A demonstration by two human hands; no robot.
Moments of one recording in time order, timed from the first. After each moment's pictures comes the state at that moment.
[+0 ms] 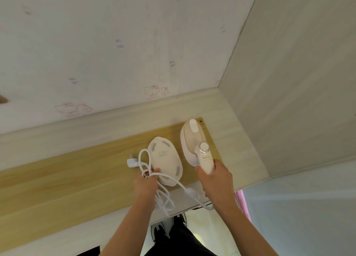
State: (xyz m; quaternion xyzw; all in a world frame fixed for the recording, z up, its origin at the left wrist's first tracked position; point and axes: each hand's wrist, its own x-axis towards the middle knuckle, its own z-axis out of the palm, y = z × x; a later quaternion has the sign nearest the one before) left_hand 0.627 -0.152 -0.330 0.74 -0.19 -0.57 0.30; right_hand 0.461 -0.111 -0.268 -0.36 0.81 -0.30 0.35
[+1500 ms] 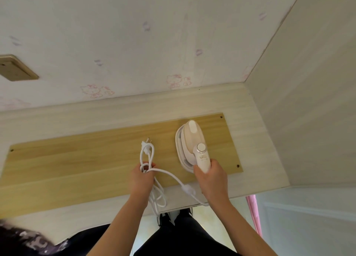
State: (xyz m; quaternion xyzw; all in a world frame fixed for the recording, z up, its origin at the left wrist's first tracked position) left_hand 0.673 -0.141 -0.338 0.77 -0.25 -0.49 0.31; right_hand 0.491 -0.123 -0.308 -0.40 0.79 -0.27 0.38
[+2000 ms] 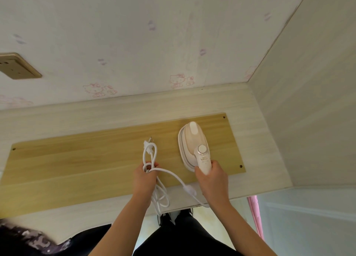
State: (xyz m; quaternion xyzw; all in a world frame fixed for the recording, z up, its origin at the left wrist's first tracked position) left_hand 0.676 -0.142 -0.337 0.76 -0.24 -0.51 0.32; right_hand 0.499 -0.121 -0.311 -0.40 0.80 -0.25 0.38
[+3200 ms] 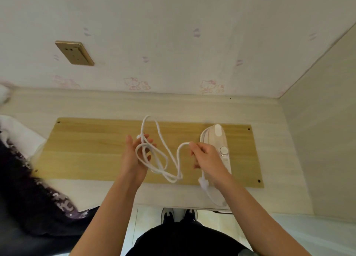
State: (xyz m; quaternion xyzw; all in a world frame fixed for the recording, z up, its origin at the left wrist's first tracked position) left_hand 0.744 -0.151 -0.276 0.57 -0.04 -0.60 0.56; right_hand 0.548 -0.179 -0.269 -0.47 0.61 -0.25 0.59
